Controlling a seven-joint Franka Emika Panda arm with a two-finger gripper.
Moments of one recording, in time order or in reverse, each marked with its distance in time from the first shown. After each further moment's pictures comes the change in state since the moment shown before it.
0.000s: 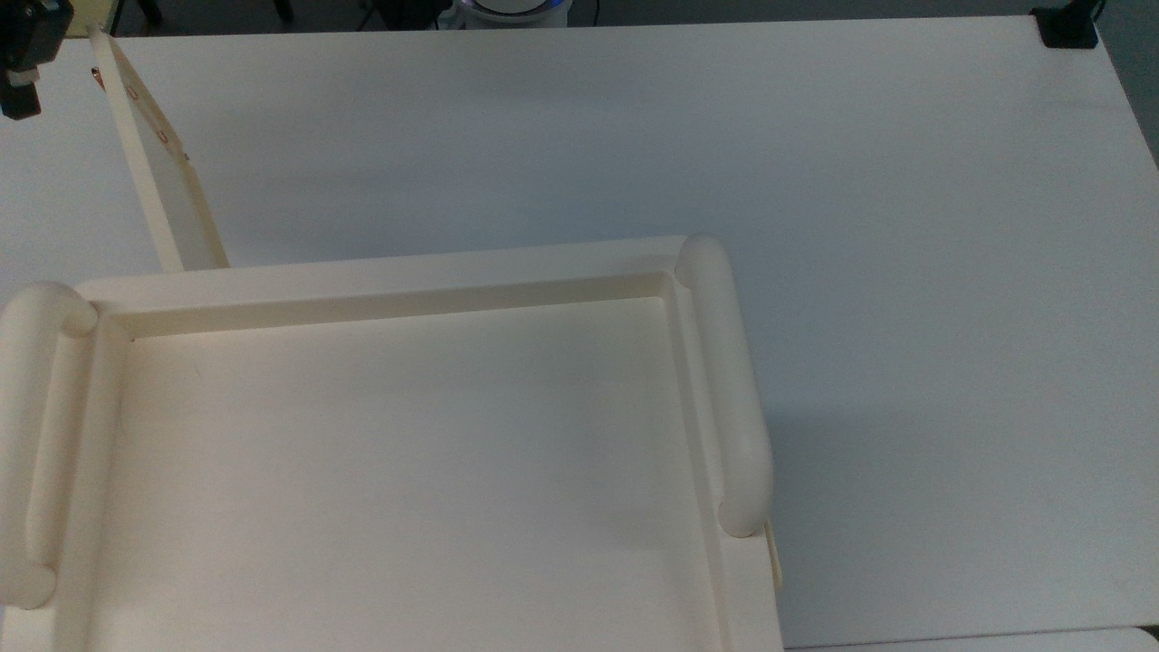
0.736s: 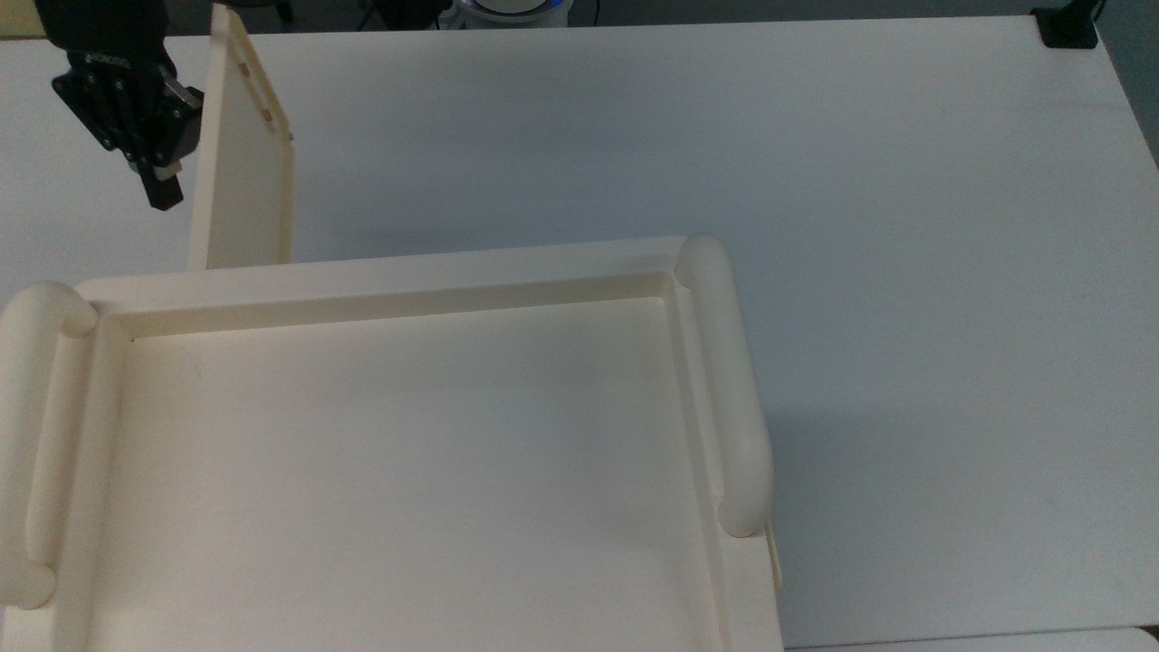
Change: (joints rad) arm 0.034 0.059 0.115 -0.003 0.034 0.000 0.056
